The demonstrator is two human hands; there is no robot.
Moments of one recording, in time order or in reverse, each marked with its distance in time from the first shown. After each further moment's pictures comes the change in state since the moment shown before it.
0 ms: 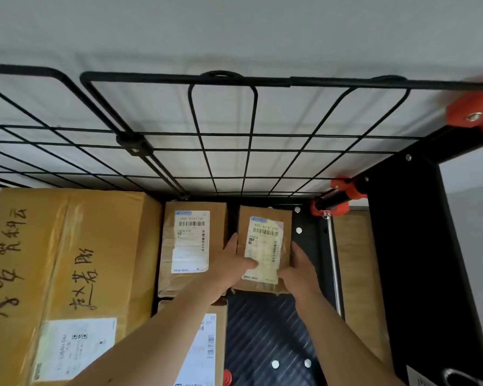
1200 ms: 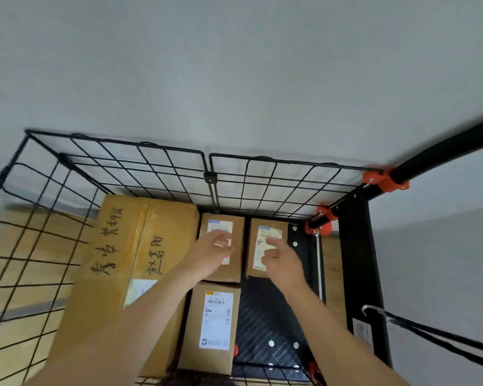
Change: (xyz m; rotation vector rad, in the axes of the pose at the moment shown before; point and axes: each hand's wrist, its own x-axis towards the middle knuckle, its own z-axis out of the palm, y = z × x) left_hand -0.201 0.044 -0.056 0.236 0.252 0.327; right_hand -0.176 -0.096 0.004 -0.328 -0.057 -0.257
